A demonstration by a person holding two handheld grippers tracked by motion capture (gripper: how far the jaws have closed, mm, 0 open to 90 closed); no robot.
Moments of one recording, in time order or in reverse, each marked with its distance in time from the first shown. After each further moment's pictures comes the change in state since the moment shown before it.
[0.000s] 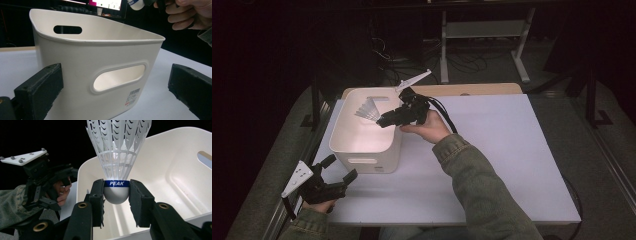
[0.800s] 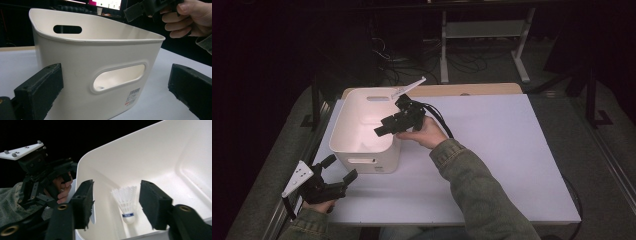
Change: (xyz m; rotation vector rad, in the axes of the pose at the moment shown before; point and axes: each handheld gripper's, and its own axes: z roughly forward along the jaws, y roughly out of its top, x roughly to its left) left arm 0.000 0.000 0.001 -0.003 -0.001 0.004; right arm -0.001 -0.012 0.018 0.020 0.038 0.033
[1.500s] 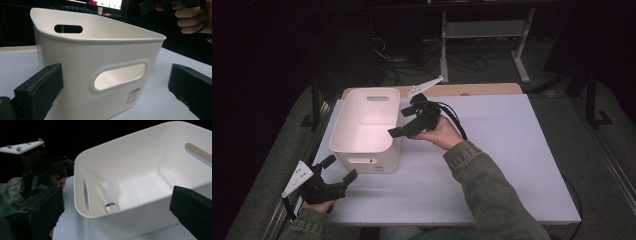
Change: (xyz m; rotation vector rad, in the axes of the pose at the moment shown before) left arm 0.000 -0.001 0.000 -0.003 0.003 -0.005; right arm 0.008 -0.013 -0.043 -0.027 -0.105 -0.054
